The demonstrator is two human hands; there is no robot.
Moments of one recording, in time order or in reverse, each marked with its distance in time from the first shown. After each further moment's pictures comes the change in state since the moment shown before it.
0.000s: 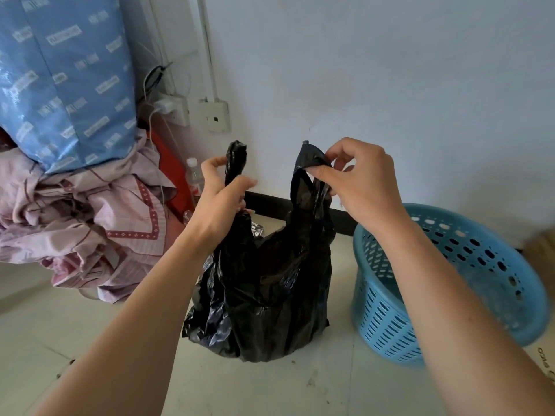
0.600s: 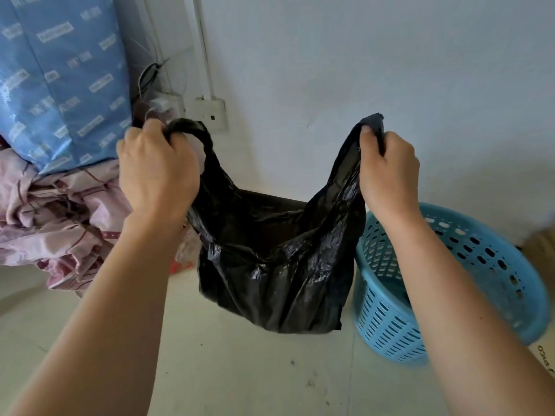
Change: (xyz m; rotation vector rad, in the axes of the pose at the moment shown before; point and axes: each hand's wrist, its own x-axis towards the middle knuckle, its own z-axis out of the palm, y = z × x) left_hand 0.014 0.046 -0.031 0.873 0.693 0.128; right_hand 0.010 0.013 -0.012 -0.088 0.238 0.185
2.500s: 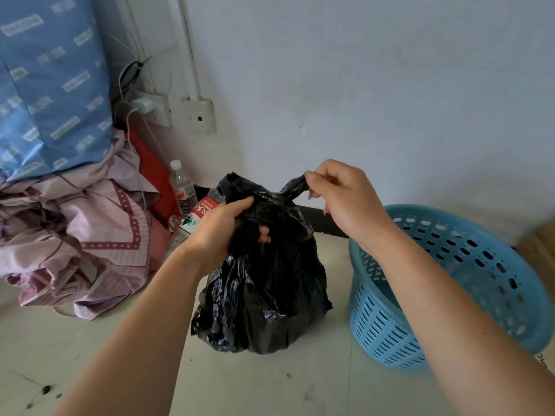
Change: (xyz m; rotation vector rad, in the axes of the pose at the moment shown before) left_hand -0.052 -0.007 0.064 -1.055 -1.091 -0.598; right_hand -0.014 0.007 0.023 0.160 -0.461 -0.018
